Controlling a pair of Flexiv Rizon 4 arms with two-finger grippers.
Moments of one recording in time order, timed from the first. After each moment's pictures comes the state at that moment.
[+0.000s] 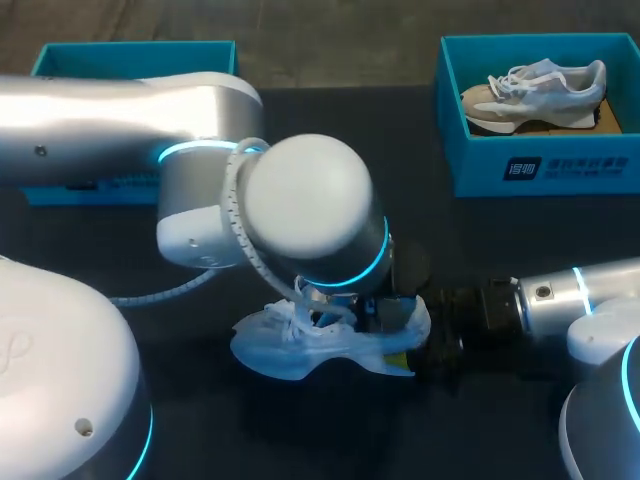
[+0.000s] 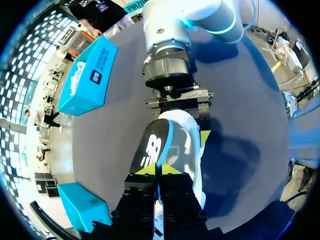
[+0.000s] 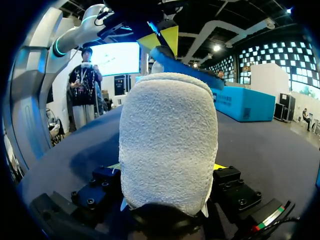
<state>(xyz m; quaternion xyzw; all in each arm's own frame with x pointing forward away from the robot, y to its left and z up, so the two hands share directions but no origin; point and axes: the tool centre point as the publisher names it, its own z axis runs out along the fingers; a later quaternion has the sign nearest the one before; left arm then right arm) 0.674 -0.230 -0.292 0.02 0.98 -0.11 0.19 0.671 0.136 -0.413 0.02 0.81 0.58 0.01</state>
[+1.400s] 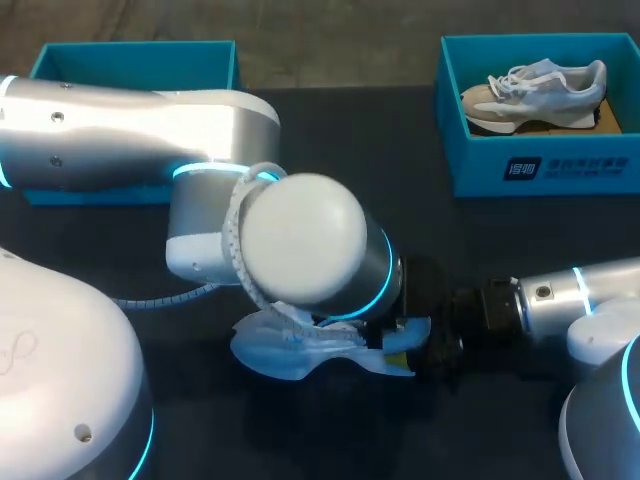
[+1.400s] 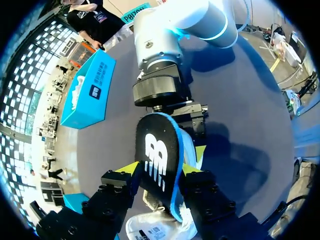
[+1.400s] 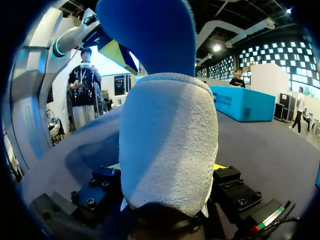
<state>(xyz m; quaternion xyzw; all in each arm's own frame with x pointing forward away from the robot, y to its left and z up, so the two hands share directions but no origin) 0.660 -0.254 -0.298 0.06 0.96 -0.14 0.22 0.671 0.136 -0.413 0.02 0.81 0.58 0.01</state>
